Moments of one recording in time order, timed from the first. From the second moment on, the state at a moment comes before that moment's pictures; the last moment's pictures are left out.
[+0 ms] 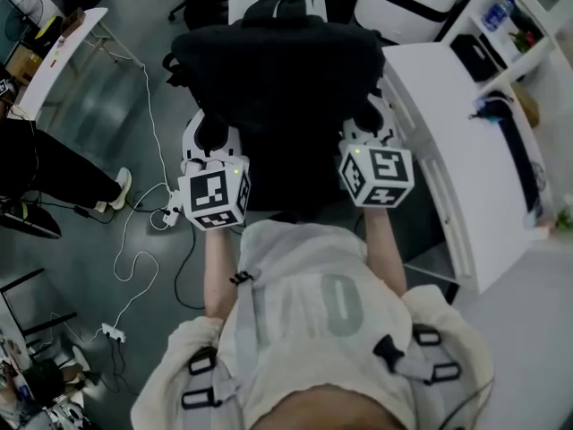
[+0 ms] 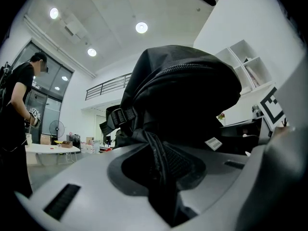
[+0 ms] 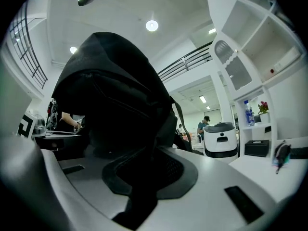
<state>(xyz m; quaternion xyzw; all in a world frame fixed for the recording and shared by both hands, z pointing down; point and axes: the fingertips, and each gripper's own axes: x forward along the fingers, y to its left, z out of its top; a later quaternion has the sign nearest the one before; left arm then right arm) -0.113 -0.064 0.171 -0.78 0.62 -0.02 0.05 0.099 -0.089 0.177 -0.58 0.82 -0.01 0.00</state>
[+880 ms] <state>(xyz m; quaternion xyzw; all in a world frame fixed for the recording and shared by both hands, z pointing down) -0.107 -0.049 0.172 -0.78 0.62 -0.02 0.05 0.105 -0.072 0.176 -0.57 0.82 -0.02 0.02</state>
